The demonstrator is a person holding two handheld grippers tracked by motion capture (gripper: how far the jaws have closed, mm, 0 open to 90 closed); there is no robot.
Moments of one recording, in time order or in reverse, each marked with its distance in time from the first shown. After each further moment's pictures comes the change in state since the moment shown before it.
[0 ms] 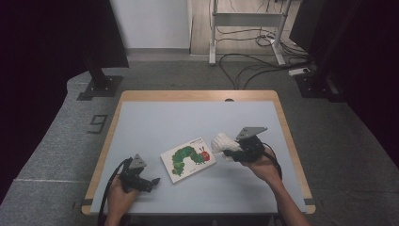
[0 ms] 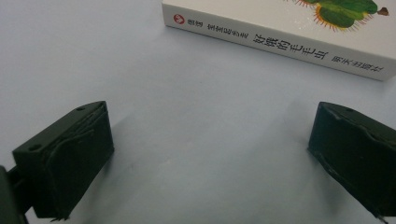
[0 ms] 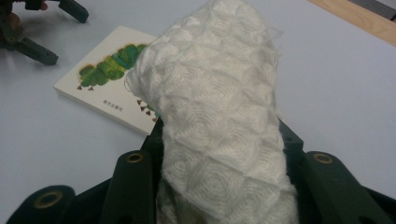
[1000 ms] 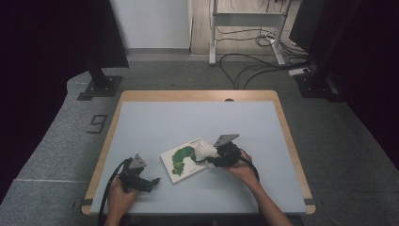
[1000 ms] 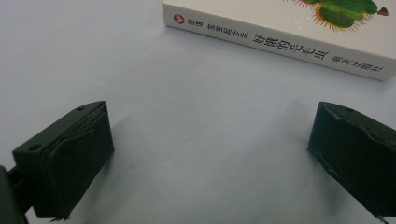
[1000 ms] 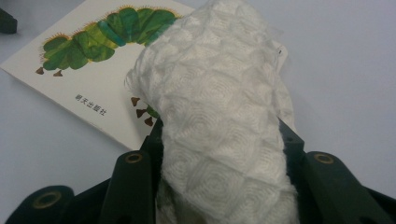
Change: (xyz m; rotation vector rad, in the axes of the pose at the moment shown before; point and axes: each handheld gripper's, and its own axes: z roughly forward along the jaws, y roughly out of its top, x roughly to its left) left arm 0.000 0.000 0.000 -0.001 0.001 -0.002; right arm 0.013 -0.018 0.086 0.061 0.045 -0.033
